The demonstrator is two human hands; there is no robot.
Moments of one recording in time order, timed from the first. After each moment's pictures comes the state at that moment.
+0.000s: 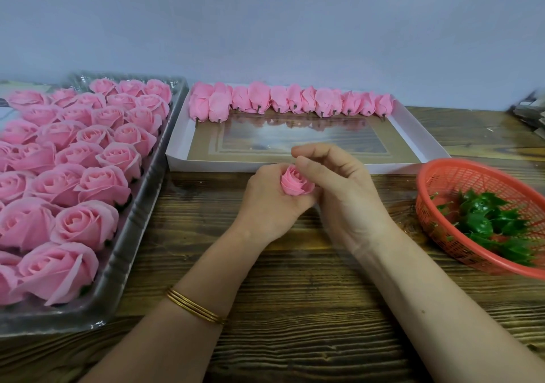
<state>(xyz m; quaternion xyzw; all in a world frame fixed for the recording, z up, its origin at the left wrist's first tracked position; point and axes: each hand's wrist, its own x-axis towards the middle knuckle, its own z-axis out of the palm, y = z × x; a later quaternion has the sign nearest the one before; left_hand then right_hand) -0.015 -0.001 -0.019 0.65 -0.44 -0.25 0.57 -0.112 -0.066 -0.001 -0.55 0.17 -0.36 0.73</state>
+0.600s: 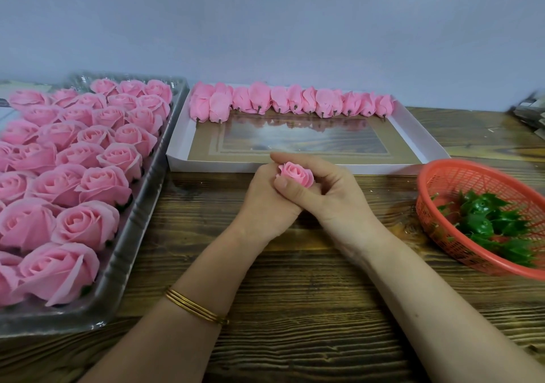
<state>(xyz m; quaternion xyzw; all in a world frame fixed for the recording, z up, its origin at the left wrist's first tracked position) -0.017 0.000 -0.012 0.62 -0.44 -0.27 0.59 -0.113 -0.056 0.000 -0.69 0.19 -0.31 0.62</state>
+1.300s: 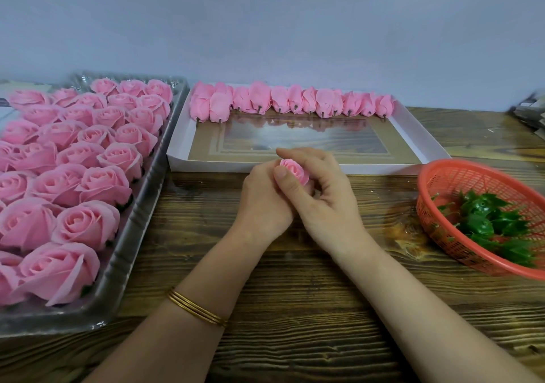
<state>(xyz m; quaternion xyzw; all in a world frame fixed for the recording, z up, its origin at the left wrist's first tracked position) -0.014 -0.003 -0.021 0.70 -0.40 -0.18 0.57 -0.104 -0.047 -0.011 -0.77 0.23 -0.39 0.45</state>
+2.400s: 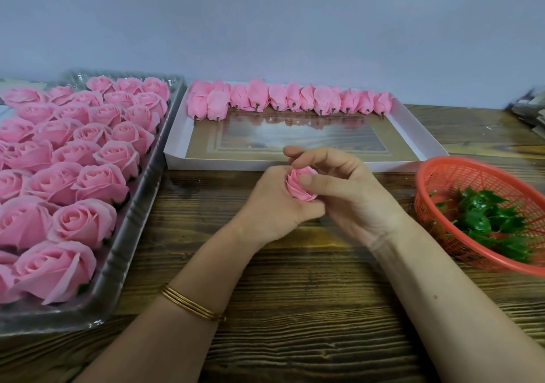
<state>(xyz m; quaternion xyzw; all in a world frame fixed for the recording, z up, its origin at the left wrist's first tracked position) -0.021 0.003 -0.011 0.62 -0.47 -0.32 0.54 -0.125 -0.074 0.008 -0.55 0.14 -0.24 0.79</state>
